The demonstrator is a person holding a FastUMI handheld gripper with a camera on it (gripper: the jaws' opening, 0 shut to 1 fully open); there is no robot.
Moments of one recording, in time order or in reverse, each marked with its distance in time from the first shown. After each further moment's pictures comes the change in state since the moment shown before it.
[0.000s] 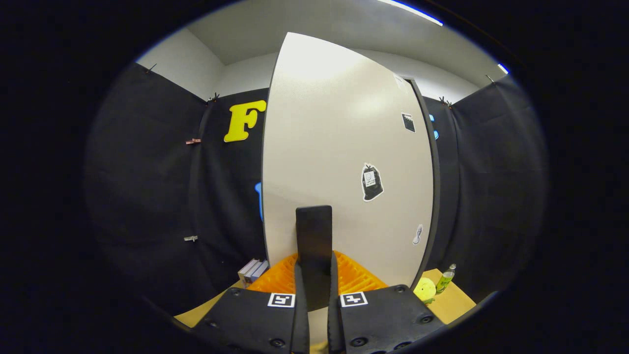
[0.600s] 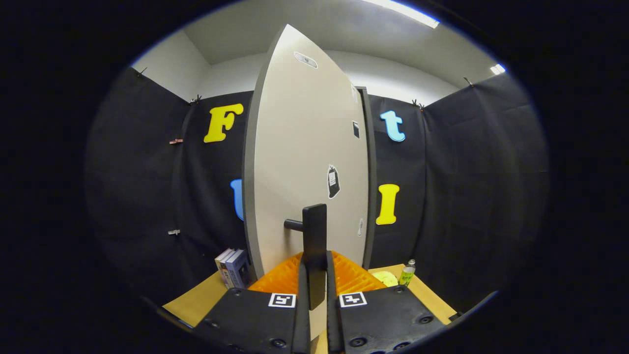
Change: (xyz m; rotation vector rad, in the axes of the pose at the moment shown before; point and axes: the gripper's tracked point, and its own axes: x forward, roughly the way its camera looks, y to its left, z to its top) arm -0.074 -0.098 0.008 -0.013 0.018 -0.148
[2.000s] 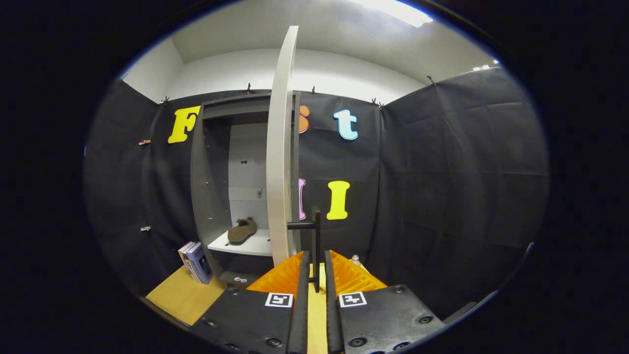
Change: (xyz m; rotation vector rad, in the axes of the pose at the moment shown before) arm -0.079 -0.140 0.017 -0.020 0.024 -0.149
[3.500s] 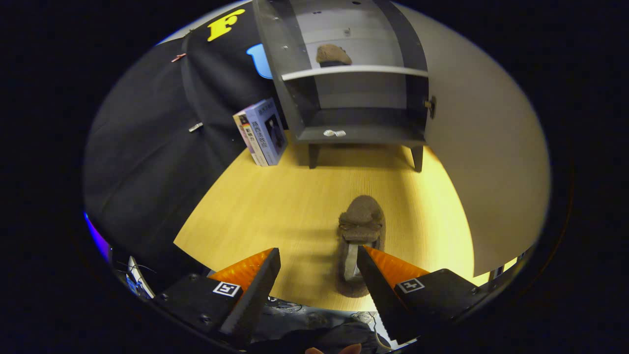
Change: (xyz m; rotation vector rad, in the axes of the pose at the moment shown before) arm 0.006 0.240 -0.410 0.068 0.817 0.350
